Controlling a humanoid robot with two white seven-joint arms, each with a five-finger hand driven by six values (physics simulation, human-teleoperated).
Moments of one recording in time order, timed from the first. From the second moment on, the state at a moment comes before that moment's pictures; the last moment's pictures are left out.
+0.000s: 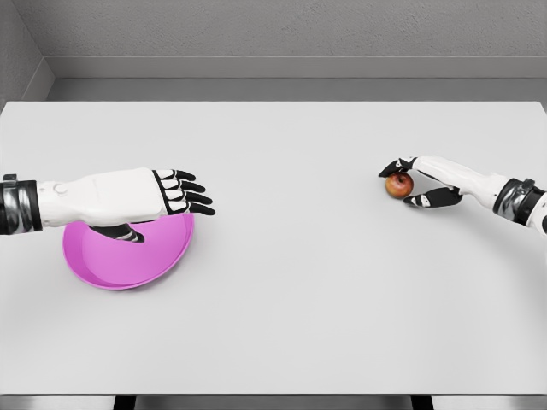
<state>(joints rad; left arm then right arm) -0.68 1.04 -0.87 -1.74 -0.34 -0.61 -0.29 -0.52 -0.54 0.29 -0.98 0.26 -0.61 0.61</state>
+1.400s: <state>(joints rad) -0.68 1.04 -0.87 -1.74 -0.34 -0.61 -0.29 -0.55 -0.52 0.33 -1.10 0.22 -0.61 0.61</state>
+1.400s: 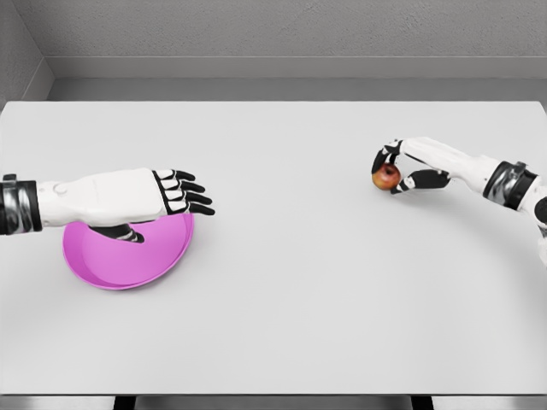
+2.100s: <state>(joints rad) -0.69 1.04 -0.87 -1.74 -0.34 -0.61 -0.29 -0.53 -0.52 0.19 -1.12 0.19 -0.61 0.61</state>
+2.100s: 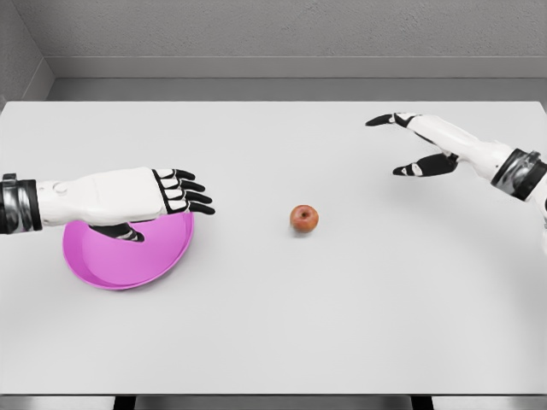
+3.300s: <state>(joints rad) -0.99 0.46 -1.11 -1.36 -0.40 -0.61 -0.45 -0.49 -0.73 0.09 -1.12 0.19 -0.61 0.61</state>
